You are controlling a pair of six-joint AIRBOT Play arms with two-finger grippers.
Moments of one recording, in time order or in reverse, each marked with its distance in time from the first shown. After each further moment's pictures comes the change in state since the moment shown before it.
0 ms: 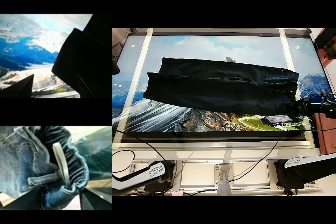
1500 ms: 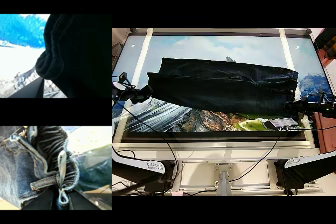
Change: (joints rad) left arm 0.047 -0.409 -0.309 -0.341 0.362 0.089; right arm 0.021 -0.023 0.000 0.066 -0.050 -0.084
